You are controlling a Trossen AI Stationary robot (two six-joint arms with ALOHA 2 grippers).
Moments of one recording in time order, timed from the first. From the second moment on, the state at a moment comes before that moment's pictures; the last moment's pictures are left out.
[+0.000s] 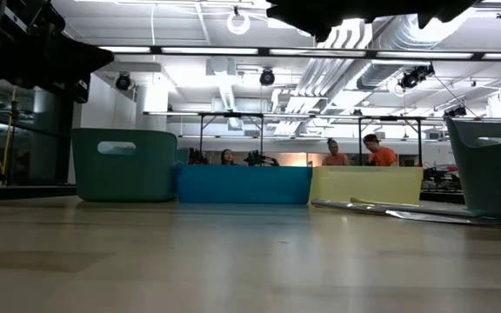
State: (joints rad) left arm -0.01 0.03 0.01 0.11 -0.07 -0.16; right arm 0.07 1.34 0.76 0.57 0.13 -0.13
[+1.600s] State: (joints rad) left arm -0.84 1.47 0.85 -1.03 -0.11 -0.17; right arm 0.07 1.35 0.76 0.49 0.12 -0.11
